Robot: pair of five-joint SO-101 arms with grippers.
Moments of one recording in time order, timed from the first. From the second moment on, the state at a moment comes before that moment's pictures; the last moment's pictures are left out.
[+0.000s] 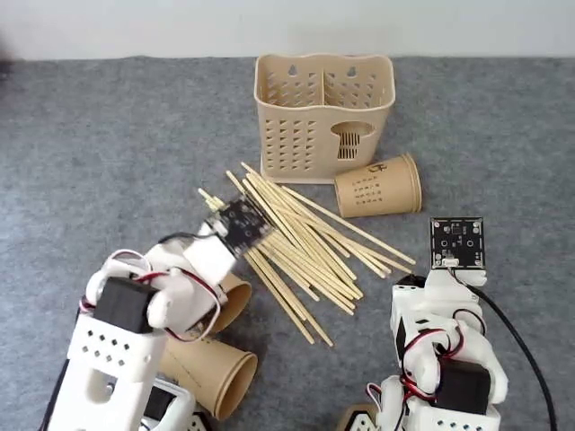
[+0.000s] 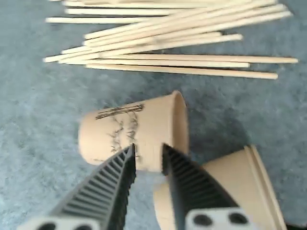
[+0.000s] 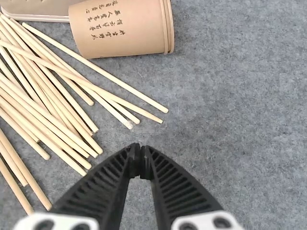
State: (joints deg) left arm 15.8 -50.2 41.5 91.0 -22.6; right arm 5.0 -86.2 64.1 77.4 6.2
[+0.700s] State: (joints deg) left arm 8.6 -51.3 60.3 66.2 -25.4; right arm 5.0 -86.2 64.1 78.1 6.2
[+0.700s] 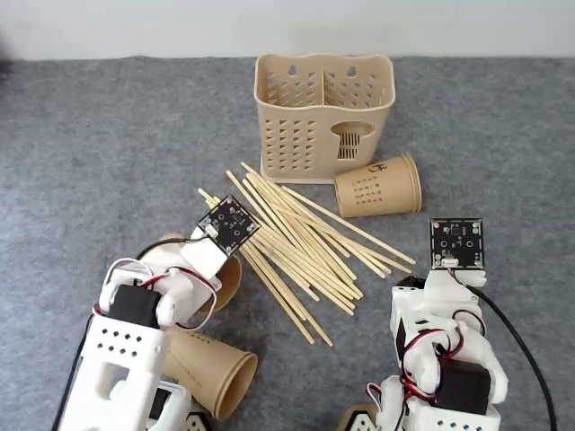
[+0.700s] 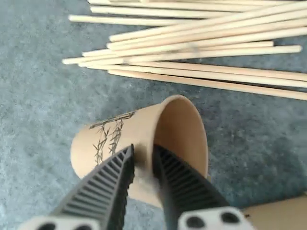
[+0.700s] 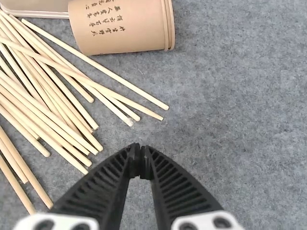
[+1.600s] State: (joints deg) left arm 6.8 -50.9 50.8 71.3 -17.2; right arm 5.0 -86.2 64.1 78.1 6.2
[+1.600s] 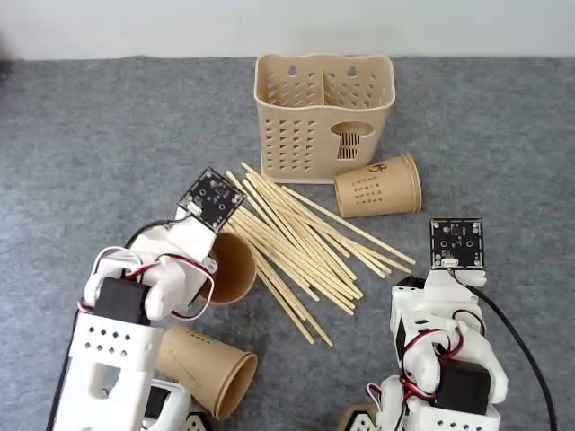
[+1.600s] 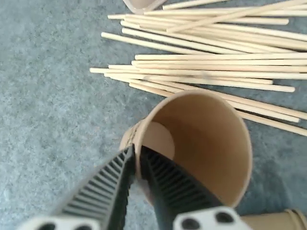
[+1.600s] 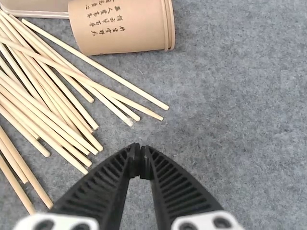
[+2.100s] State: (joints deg) left arm -6.6 -50.9 58.7 61.1 -15.6; right arm 5.0 -86.2 64.1 78.1 6.2
